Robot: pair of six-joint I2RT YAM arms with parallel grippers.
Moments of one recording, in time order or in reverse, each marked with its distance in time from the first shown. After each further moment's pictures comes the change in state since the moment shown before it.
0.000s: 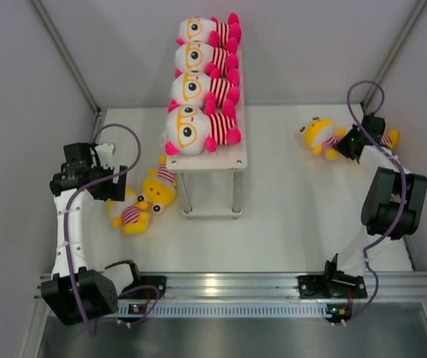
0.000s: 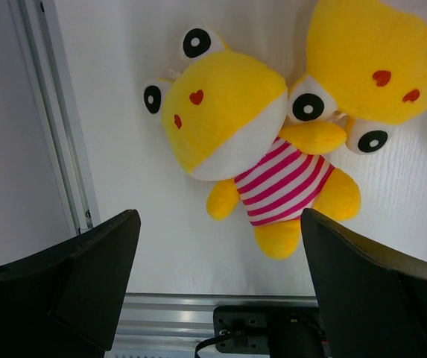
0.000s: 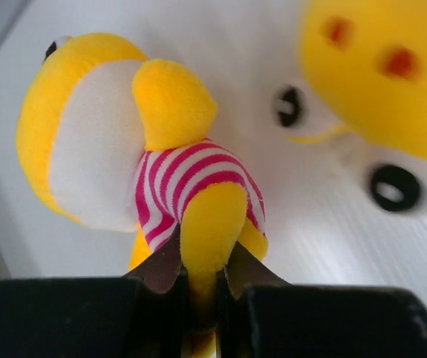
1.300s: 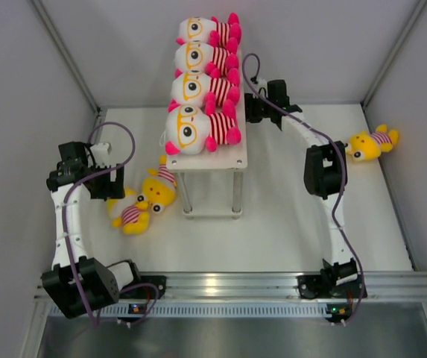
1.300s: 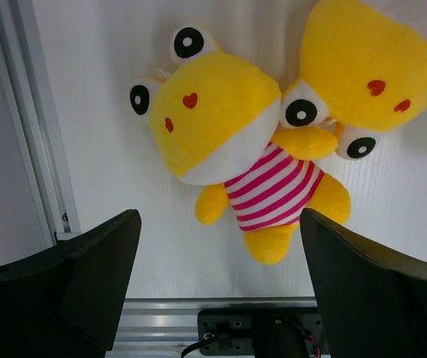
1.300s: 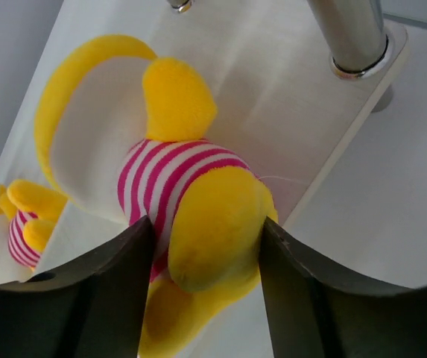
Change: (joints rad) left arm 0.068 0.058 0.013 0.001 0.090 -0.019; right arm 0.545 0.673 0.992 -0.108 -0.543 -0.236
